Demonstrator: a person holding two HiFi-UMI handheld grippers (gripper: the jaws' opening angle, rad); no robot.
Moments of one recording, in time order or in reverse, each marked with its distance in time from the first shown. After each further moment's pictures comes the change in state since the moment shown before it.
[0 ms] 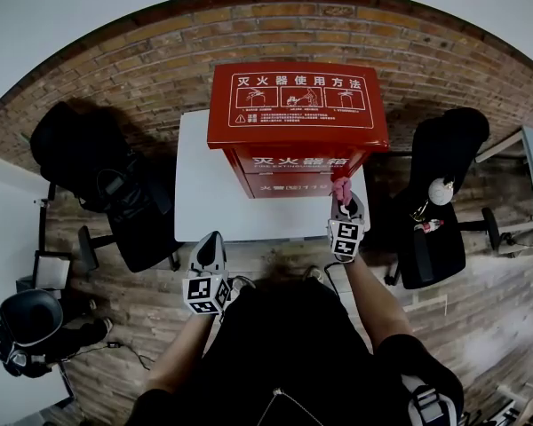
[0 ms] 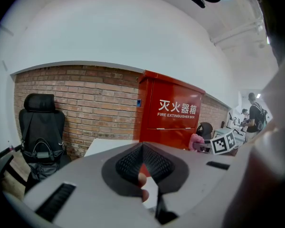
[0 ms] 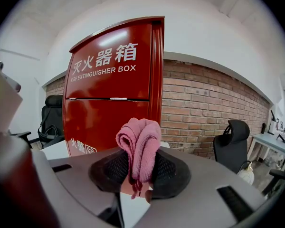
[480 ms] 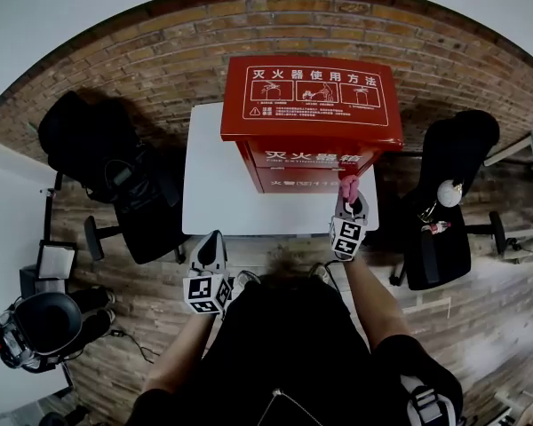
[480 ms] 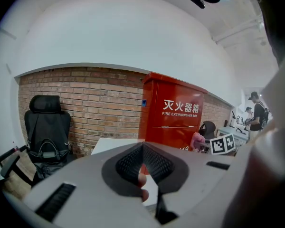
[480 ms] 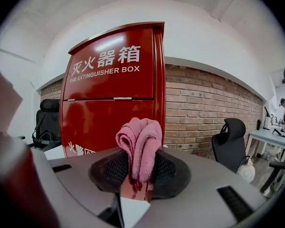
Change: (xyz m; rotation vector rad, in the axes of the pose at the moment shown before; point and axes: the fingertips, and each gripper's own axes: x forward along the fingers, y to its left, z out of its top) left arm -0.019 0.020 -0.007 -0.002 0.006 0.041; right arm 0.004 0.012 -0.004 0.041 -0.061 -0.057
